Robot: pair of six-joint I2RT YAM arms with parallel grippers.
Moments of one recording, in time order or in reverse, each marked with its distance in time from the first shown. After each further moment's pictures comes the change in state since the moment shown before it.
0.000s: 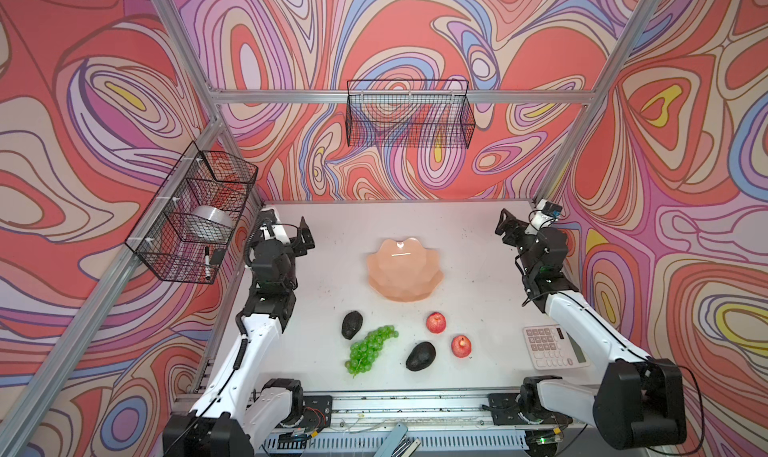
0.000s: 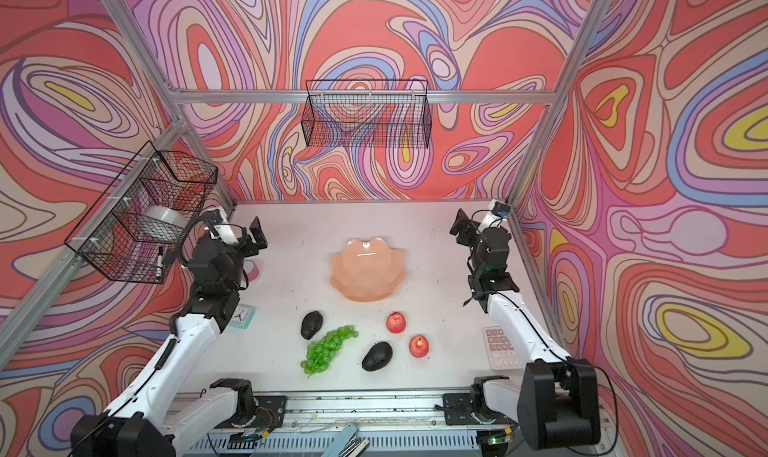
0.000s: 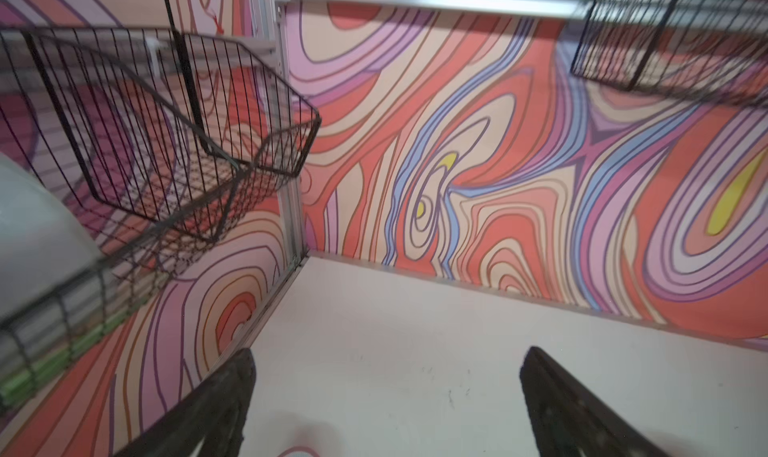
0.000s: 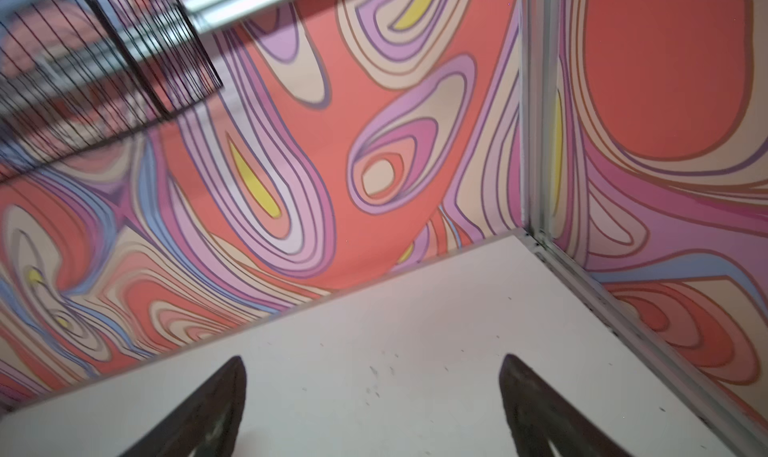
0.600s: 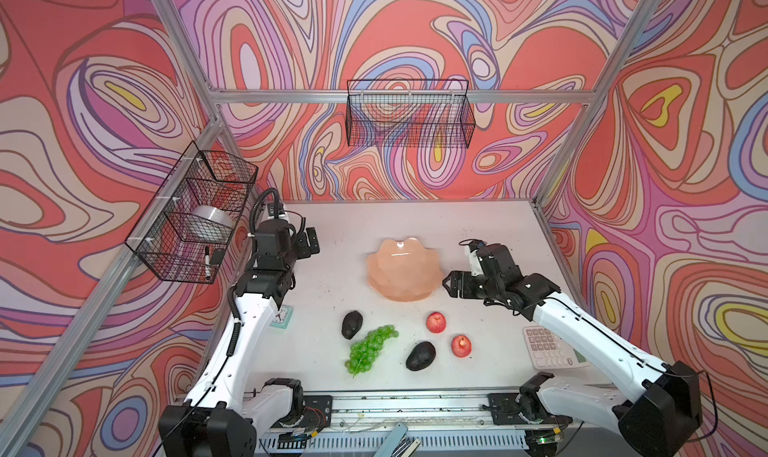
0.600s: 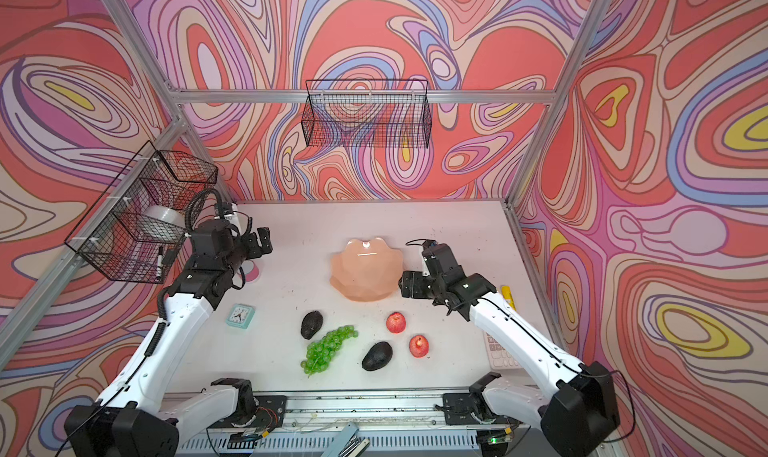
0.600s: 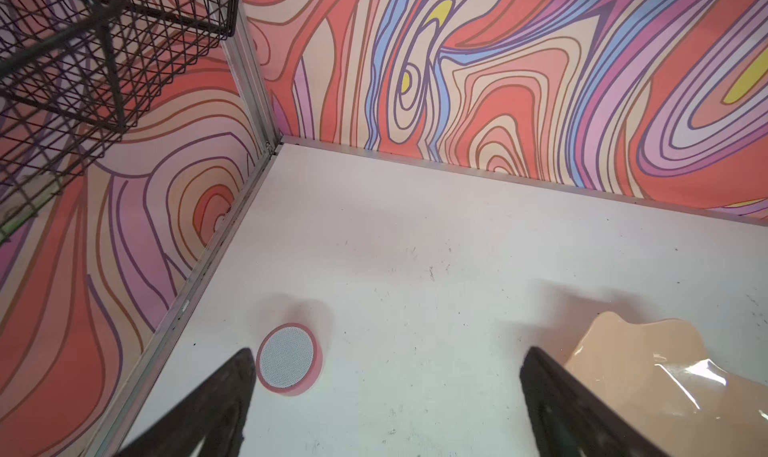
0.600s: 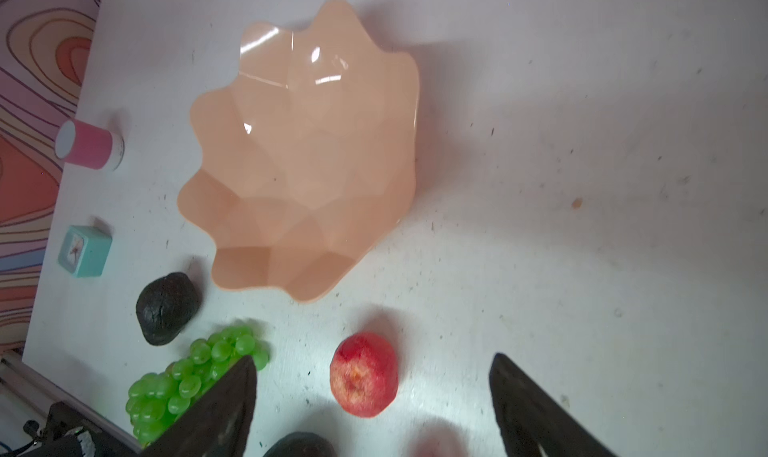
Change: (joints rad) left arm 0.002 0.125 0.240 -0.542 0.071 -0.077; right arm 0.500 -0.015 0.153 -0.999 -0.166 0.162
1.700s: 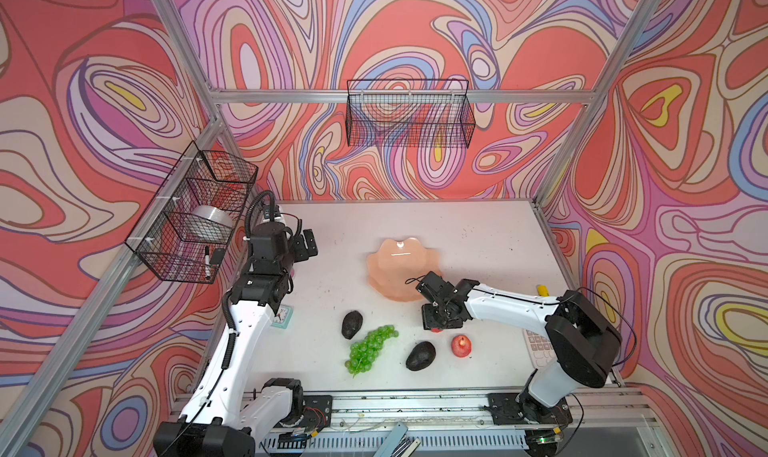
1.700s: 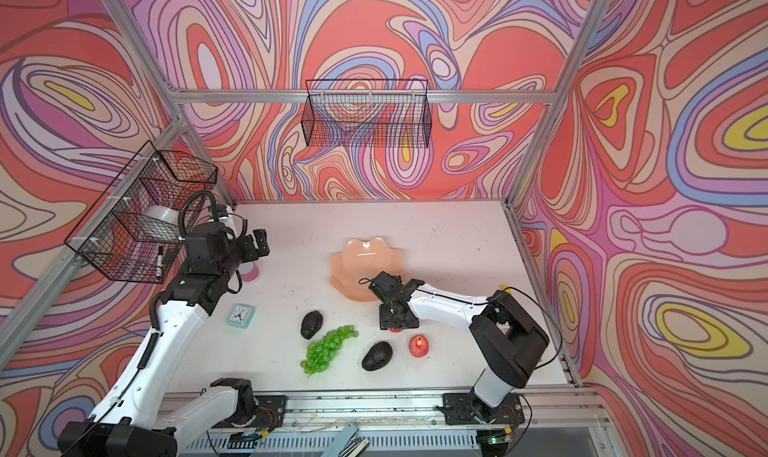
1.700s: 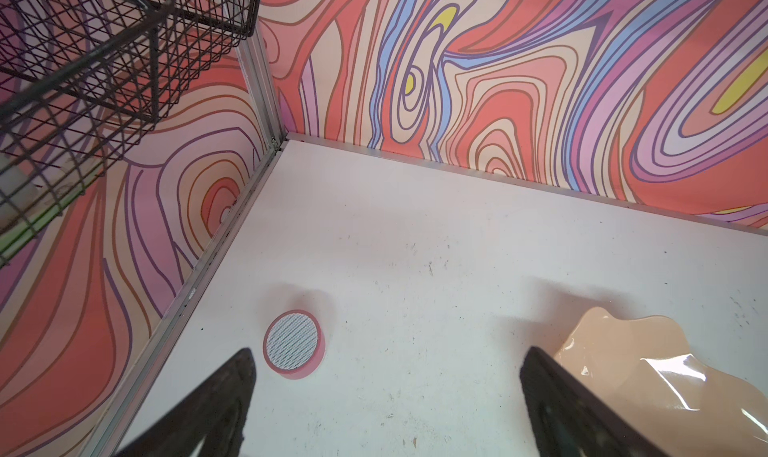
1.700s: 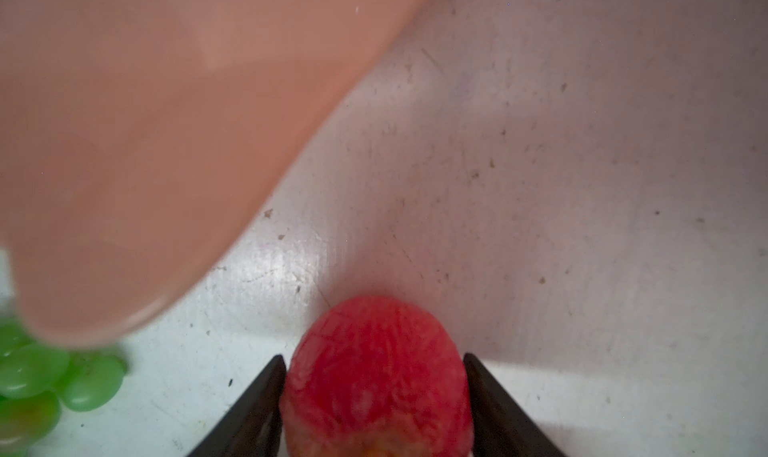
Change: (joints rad) left arm 0.000 -0.053 -0.002 -0.041 -0.006 -0.024; right arm 0.259 0.468 0.035 0.000 0.138 0.190
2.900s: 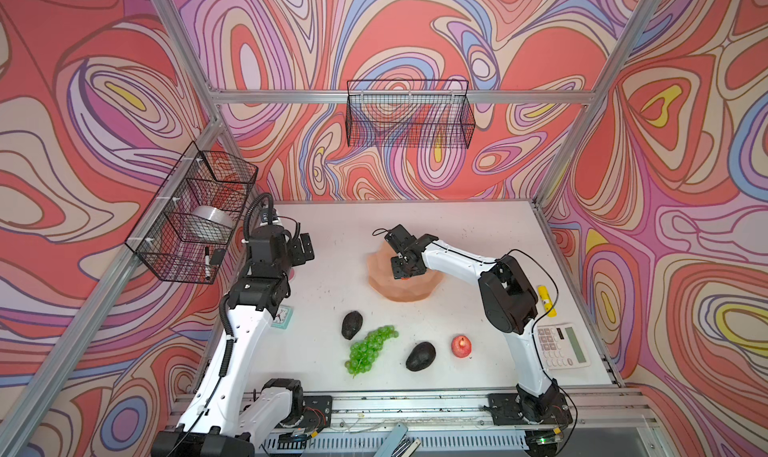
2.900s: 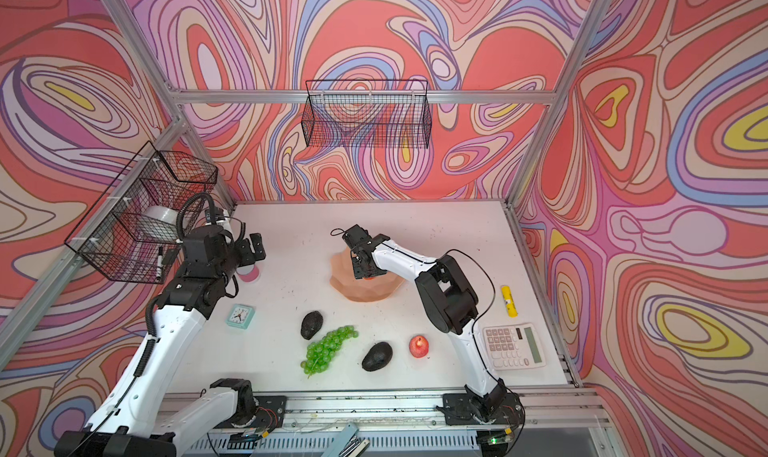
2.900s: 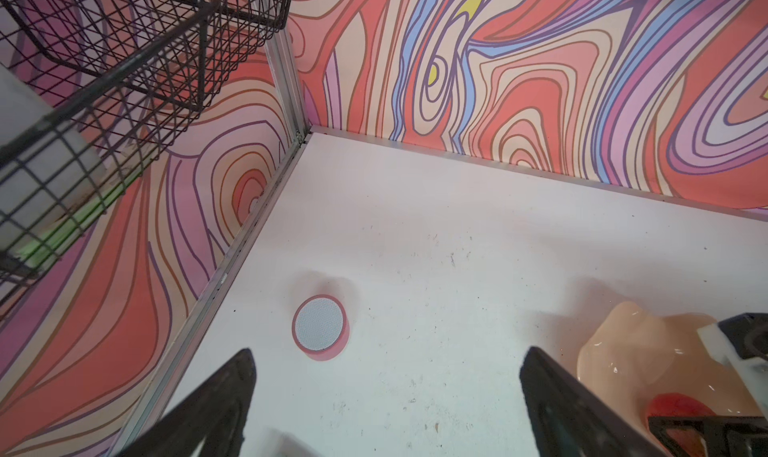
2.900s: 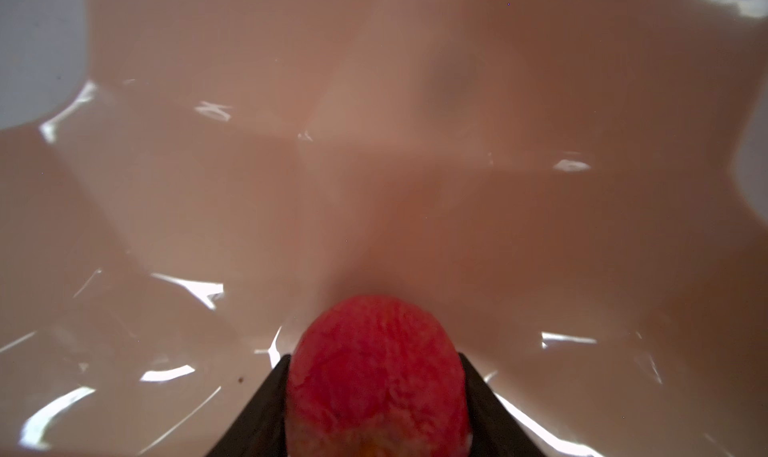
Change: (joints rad) left arm 0.000 -0.031 0.020 -0.094 -0.060 0.014; right arm -0.114 0.582 0.794 -0.062 0.074 -0.270
